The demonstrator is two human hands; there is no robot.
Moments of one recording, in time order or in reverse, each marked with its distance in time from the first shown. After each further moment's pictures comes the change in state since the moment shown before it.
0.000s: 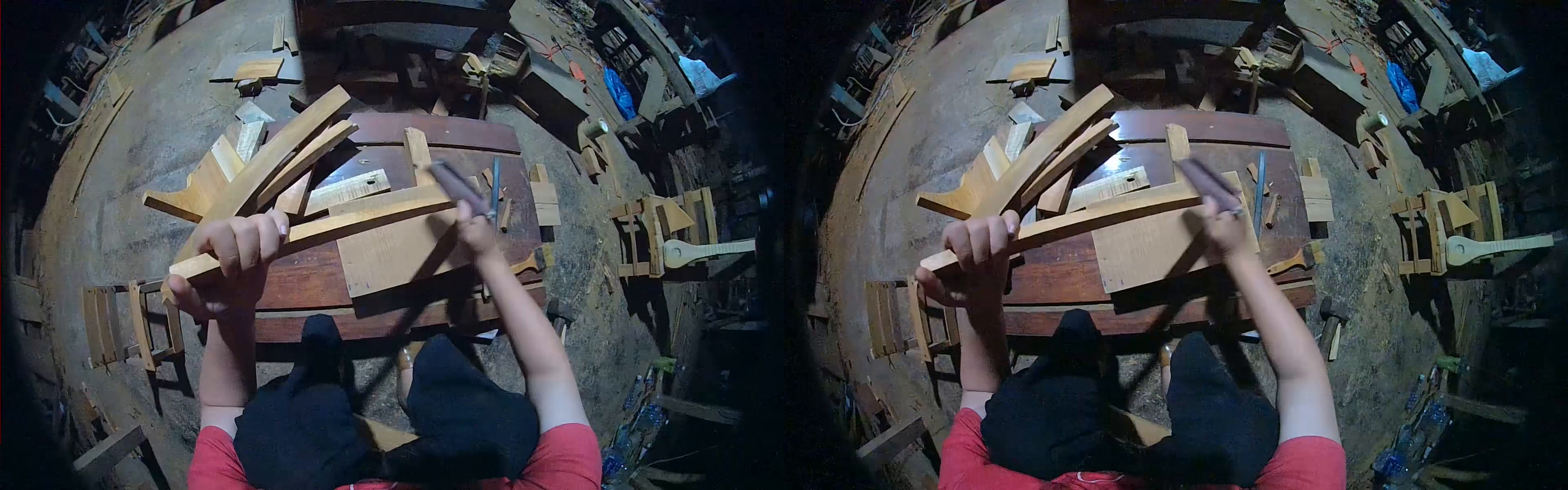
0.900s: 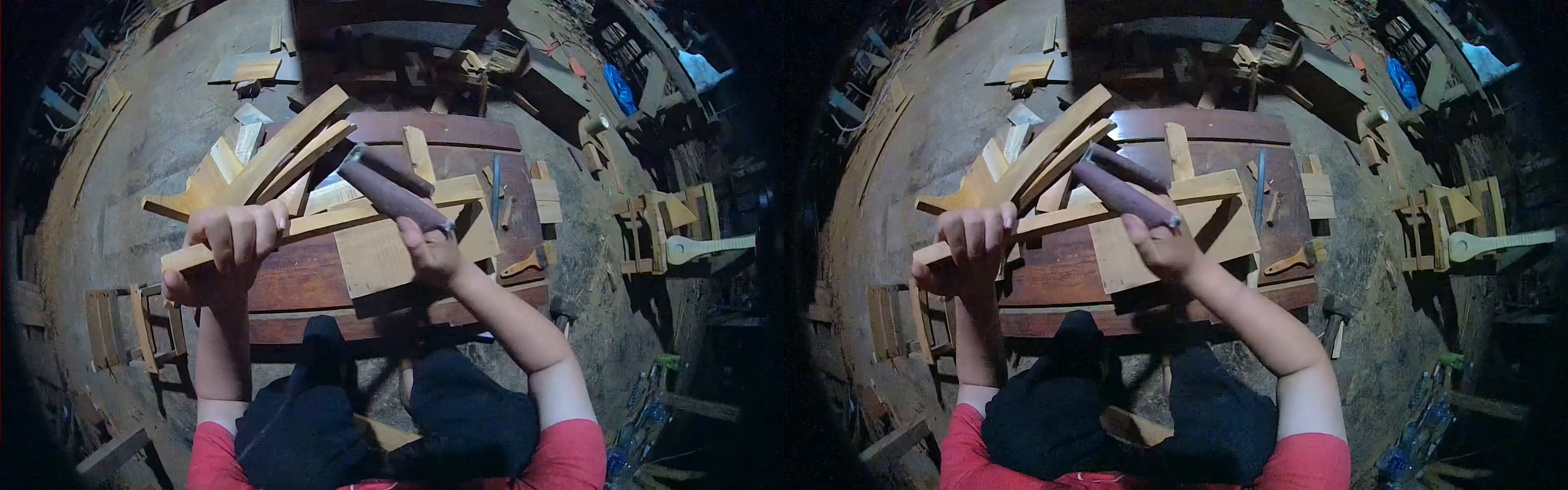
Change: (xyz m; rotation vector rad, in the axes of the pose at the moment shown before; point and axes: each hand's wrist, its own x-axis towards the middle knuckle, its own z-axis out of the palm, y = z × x) left_hand 0.015 0.000 -0.009 -0.048 -0.144 -0.065; right_hand -0.001 -0.069 0.045 0.070 -0.140 0.040
